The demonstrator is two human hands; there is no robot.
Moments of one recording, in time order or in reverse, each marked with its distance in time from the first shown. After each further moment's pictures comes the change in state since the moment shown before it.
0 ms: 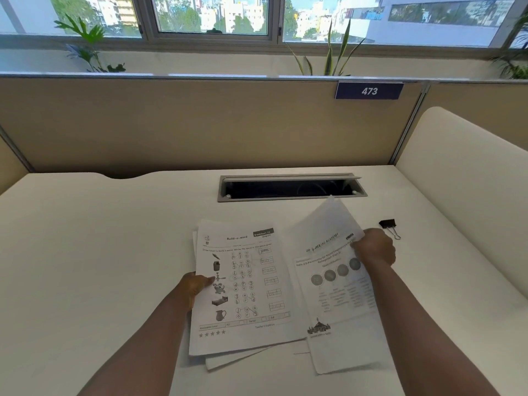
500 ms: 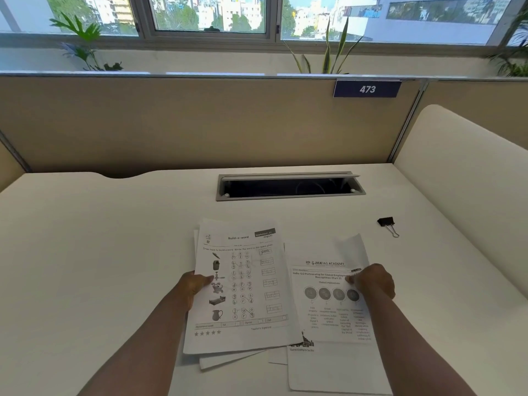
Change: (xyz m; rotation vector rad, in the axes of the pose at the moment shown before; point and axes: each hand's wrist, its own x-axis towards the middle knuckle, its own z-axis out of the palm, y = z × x) left_hand 0.004 -0.002 0.001 0.030 0.017 0.036; right_hand -0.012 0.050 0.034 0.002 -0.106 0.278
